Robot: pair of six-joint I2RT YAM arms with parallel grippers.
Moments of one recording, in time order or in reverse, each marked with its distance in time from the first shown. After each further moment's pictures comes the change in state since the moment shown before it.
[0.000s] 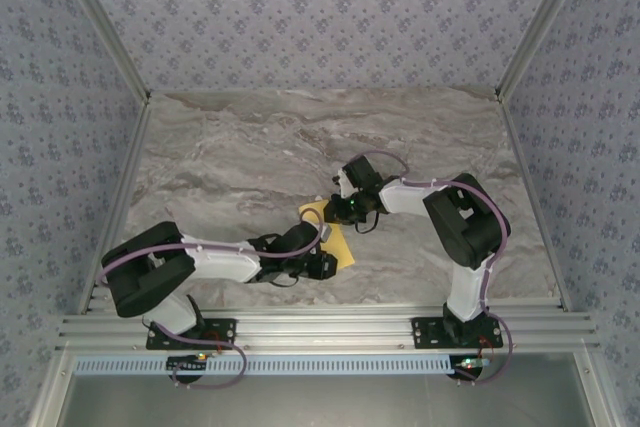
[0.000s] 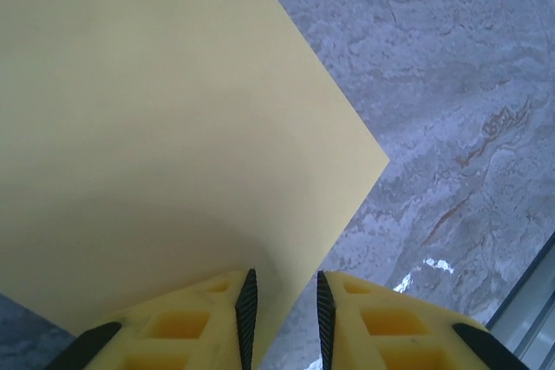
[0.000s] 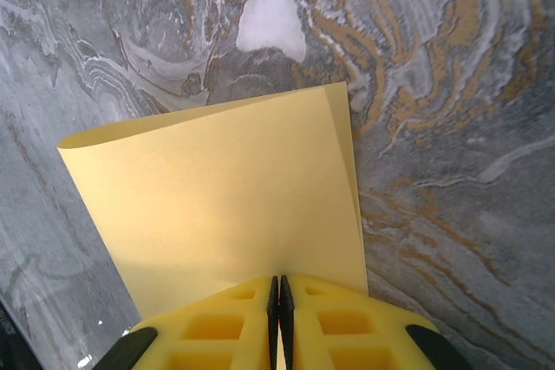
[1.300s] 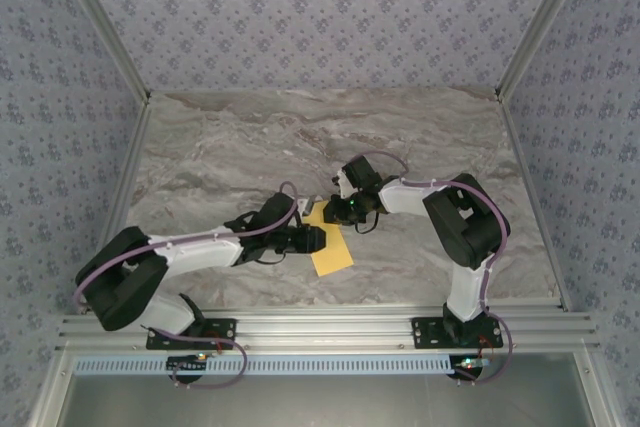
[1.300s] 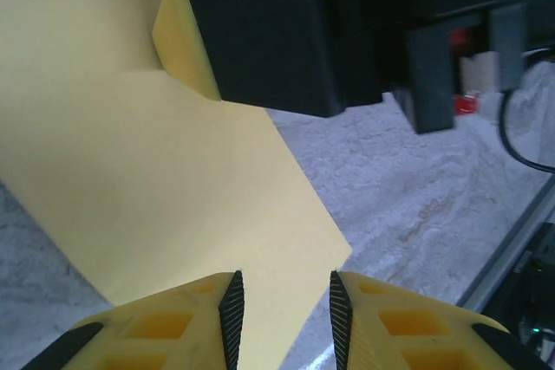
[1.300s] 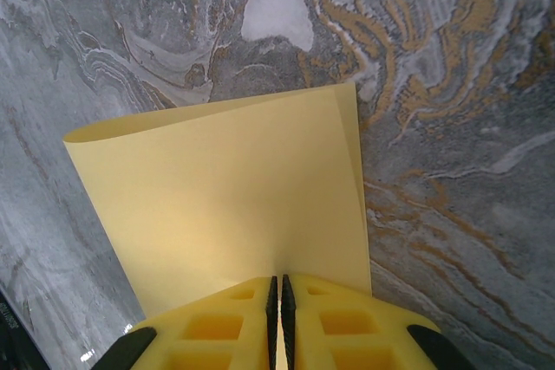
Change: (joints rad) left arm 0.230 -0.105 0.044 -0.085 0.138 0.066; right arm 0.006 0.000 0.004 -0.009 -0.007 0.001
